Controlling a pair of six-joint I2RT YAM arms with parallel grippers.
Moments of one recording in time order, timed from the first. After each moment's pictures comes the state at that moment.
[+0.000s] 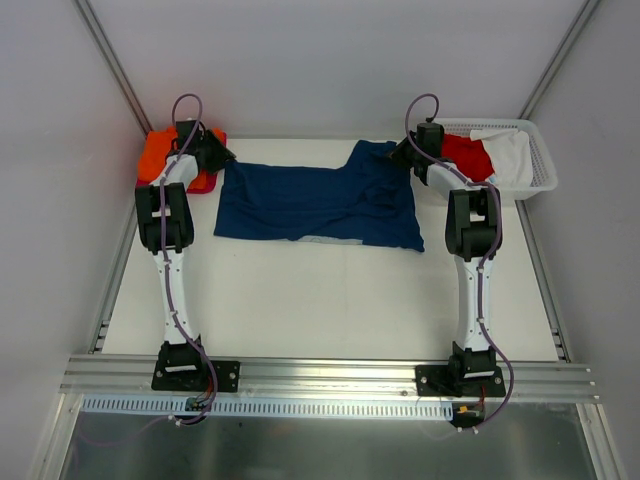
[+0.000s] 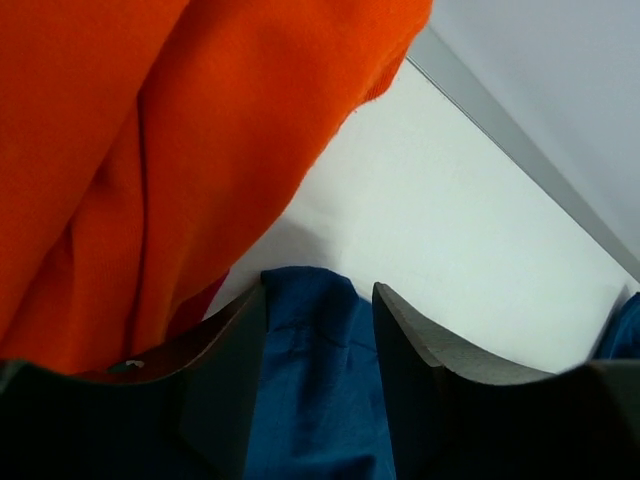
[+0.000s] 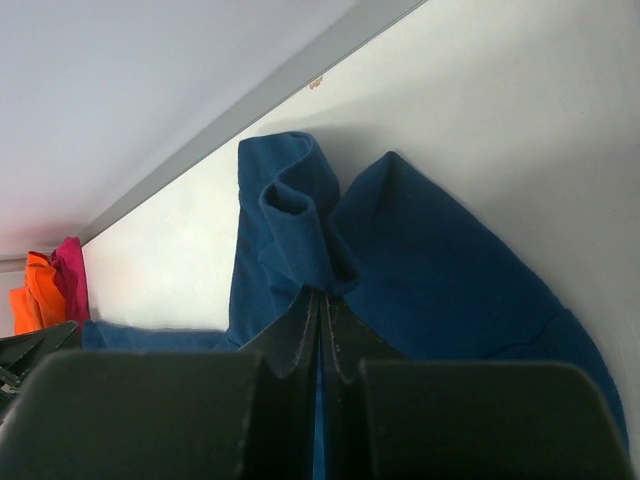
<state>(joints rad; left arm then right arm) 0.10 2.50 2.04 -0.24 0.24 -0.67 0.12 2.45 1.92 -0.01 -0.20 0.81</state>
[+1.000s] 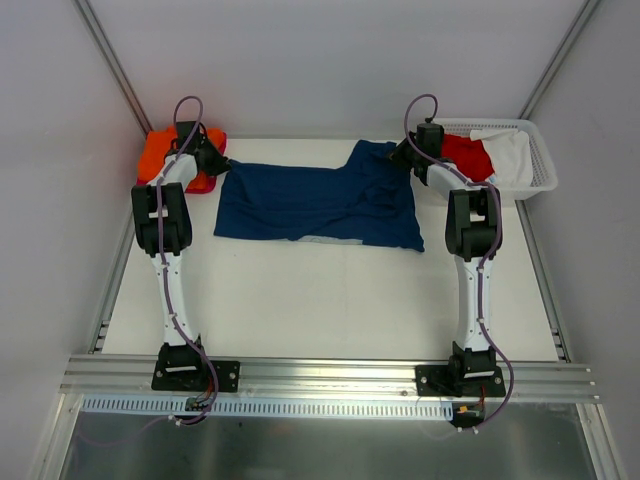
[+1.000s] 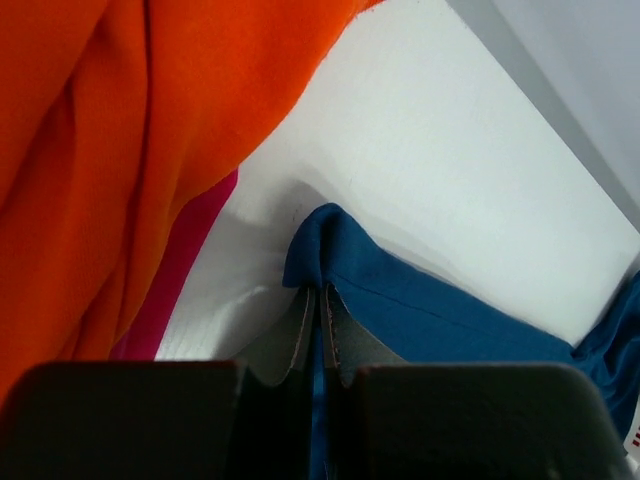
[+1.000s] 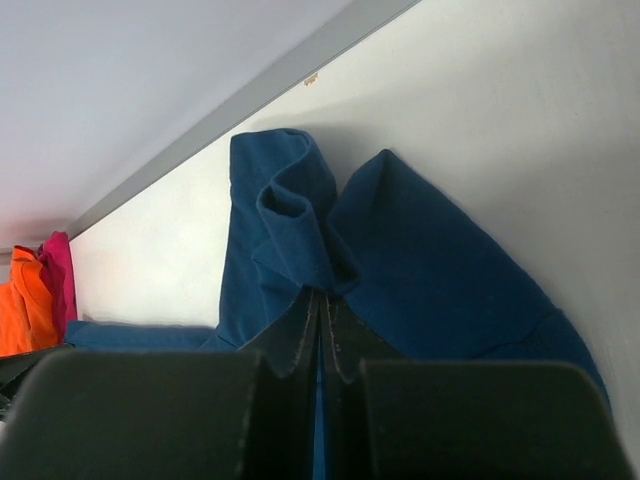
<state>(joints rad) 0.10 2.41 1.93 -0.30 0.25 -0.66 0.12 2.45 1.92 -0.01 -0.19 0.79</state>
